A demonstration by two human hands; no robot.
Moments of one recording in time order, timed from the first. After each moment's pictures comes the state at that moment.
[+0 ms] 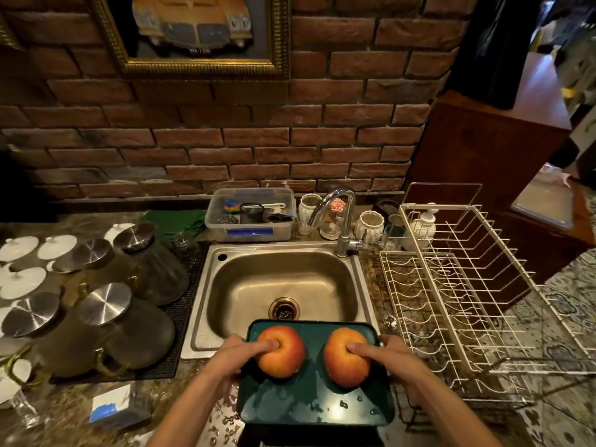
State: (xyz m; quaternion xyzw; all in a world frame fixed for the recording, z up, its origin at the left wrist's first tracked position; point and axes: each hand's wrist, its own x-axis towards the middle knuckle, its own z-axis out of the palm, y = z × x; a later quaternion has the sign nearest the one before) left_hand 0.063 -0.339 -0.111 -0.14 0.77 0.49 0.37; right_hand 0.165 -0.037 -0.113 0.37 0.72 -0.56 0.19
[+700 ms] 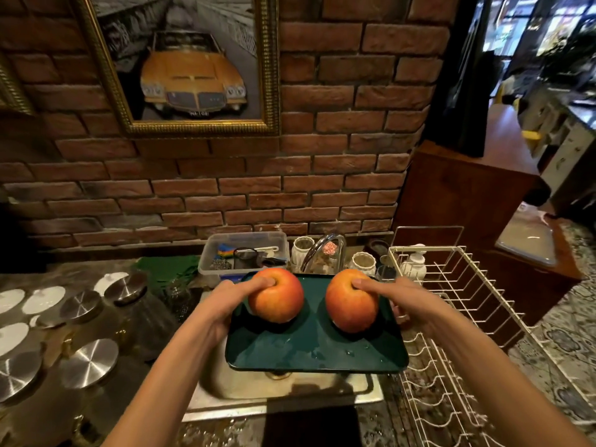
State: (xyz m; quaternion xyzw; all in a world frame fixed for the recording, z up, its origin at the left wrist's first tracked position) left_hand -0.022 -0.290 0.048 -0.08 0.72 0.63 0.27; right_hand 0.077 0.003 0.051 0.31 0.77 -0.55 0.10
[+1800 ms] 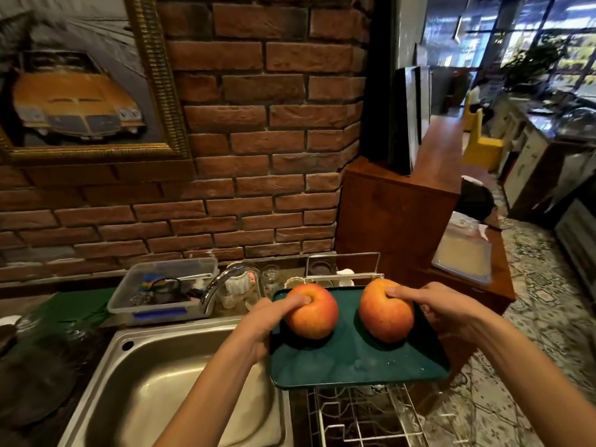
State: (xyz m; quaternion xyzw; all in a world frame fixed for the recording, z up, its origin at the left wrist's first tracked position) left_hand 0.000 0.000 0.033 -0.08 0.69 0.64 0.33; right_hand 0.116 0.279 0.076 0.33 0.77 -0.54 0.09
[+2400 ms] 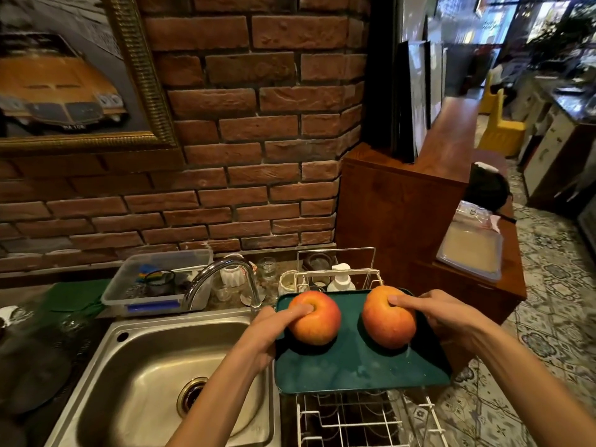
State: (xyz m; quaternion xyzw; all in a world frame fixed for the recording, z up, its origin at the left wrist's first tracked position) left_hand 0.005 0.042 -0.004 -0.12 0.65 0.66 0.35; right_hand 0.107 0.323 0.038 0.34 0.76 -0.54 0.12
